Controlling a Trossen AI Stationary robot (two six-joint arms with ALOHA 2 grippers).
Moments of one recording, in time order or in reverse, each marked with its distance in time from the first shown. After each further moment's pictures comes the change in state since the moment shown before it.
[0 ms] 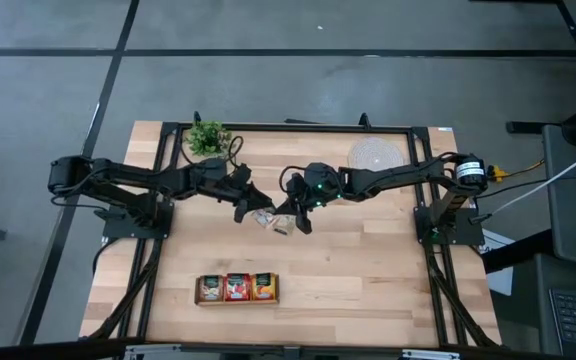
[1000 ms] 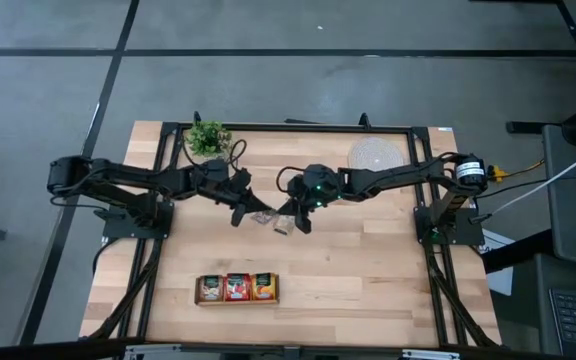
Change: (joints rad) left arm -0.008 -0.009 0.000 -0.088 0.046 0.031; right arm 0.000 0.000 0.000 -0.068 0.034 0.077
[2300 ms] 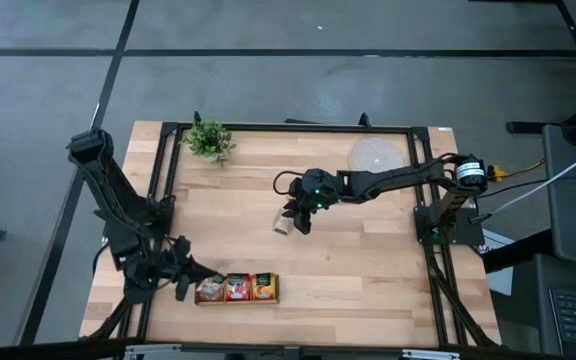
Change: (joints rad) left arm -1.291 -0.082 0.000 -0.511 -1.246 -1.061; right arm 0.022 0.001 0.000 -0.093 0.101 0.073
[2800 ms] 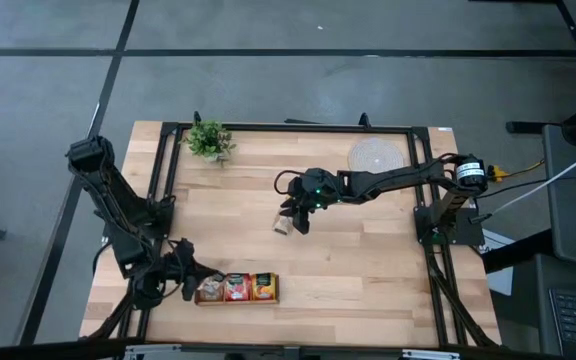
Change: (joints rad) left arm 0.001 0.116 0.000 -0.085 0.031 -0.150; right arm 0.000 0.000 -0.001 0.056 0.012 -0.027
